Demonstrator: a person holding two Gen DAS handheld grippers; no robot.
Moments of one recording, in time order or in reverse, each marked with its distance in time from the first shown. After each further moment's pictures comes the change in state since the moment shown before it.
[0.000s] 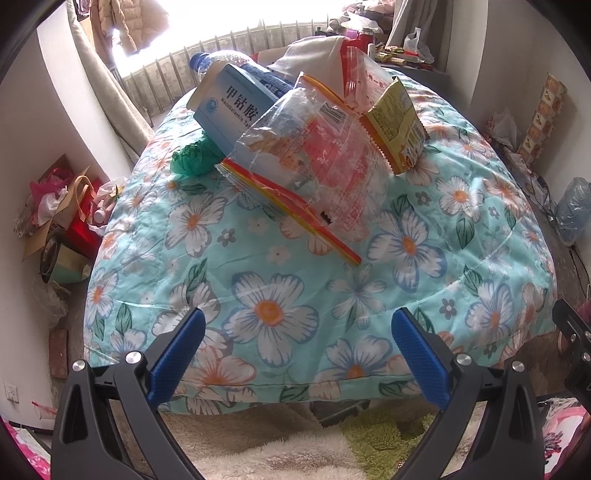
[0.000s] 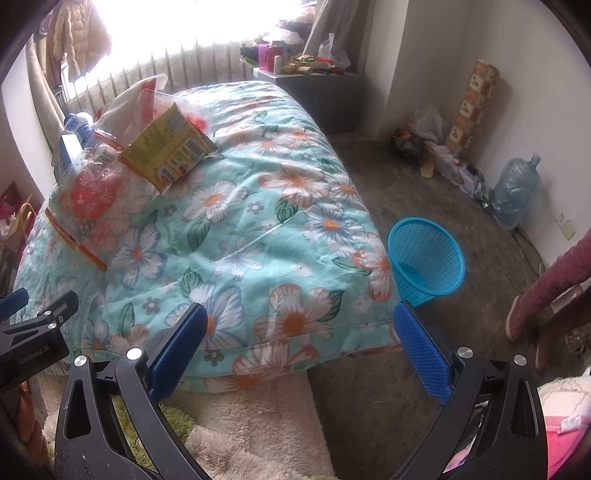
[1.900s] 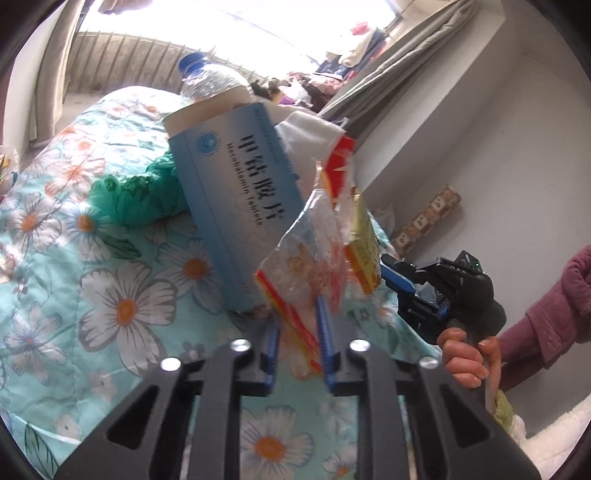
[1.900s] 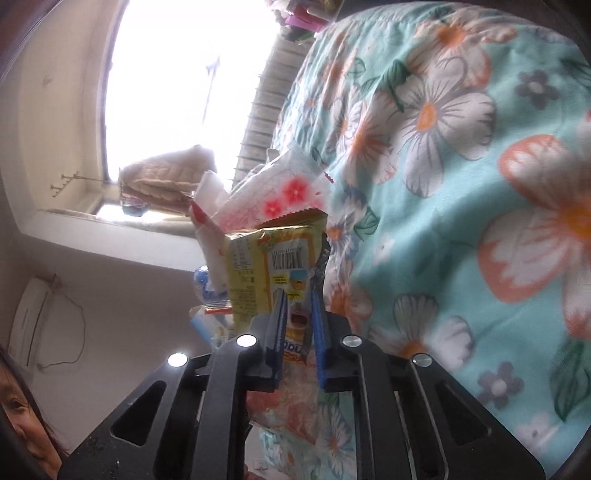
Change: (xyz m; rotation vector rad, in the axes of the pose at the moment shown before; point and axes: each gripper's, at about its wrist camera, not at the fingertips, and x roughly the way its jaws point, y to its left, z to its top) left arm 0.051 0.107 0.039 -0.202 -0.255 -0.701; right arm 0.175 0.008 0.104 0.616 0.161 1.130
